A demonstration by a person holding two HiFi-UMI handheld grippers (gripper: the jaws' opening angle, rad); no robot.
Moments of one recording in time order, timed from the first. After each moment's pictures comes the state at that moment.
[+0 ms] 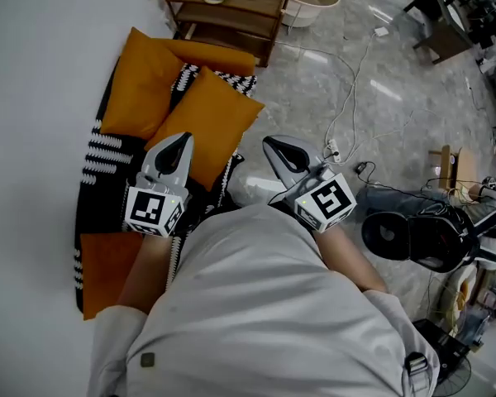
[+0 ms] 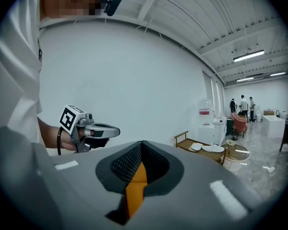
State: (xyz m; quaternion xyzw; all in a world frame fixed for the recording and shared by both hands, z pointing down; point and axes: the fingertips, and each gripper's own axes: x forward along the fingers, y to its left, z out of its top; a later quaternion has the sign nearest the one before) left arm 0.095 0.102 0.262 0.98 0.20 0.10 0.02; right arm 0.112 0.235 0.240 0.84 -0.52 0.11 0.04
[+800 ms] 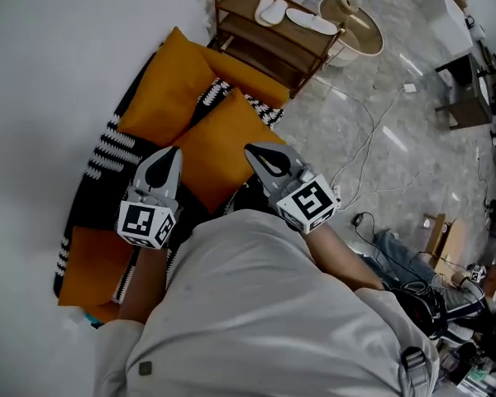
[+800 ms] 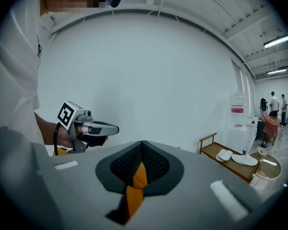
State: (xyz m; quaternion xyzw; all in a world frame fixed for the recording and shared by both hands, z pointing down) left arm 0.141 -0.027 0.300 0.99 0.05 0.10 0.07; right arm 0.199 0.087 0.283 0.75 -0.64 0.12 0.07
